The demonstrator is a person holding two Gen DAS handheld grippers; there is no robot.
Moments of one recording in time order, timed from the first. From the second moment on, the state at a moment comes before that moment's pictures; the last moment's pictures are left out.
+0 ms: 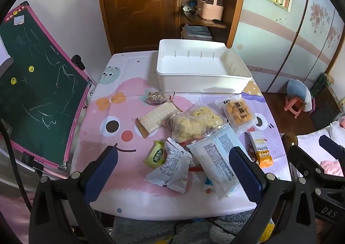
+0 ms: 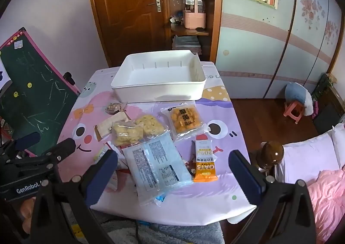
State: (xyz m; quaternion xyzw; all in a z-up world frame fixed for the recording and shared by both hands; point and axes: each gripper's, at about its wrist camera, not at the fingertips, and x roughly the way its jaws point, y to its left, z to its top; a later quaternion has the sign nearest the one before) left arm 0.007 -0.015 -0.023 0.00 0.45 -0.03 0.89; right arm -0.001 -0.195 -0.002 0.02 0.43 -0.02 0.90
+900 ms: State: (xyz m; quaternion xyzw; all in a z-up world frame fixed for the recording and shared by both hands) left arm 0.011 -0.010 -0.024 0.01 0.47 -0.02 0.88; right arm 0.001 -0.192 -0.009 0.02 0.44 -0.02 0.90
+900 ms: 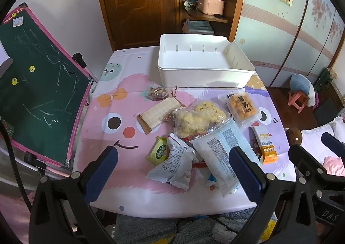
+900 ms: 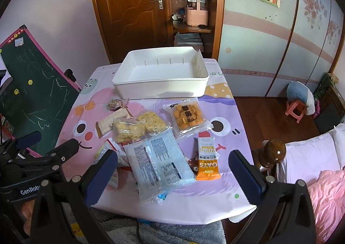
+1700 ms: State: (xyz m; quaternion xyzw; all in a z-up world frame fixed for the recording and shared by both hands) left arm 0.010 -0.011 -0.024 0.01 0.47 -0.02 0.88; right arm -0.001 -0.188 -0.015 0.02 0.44 -0.01 0.90
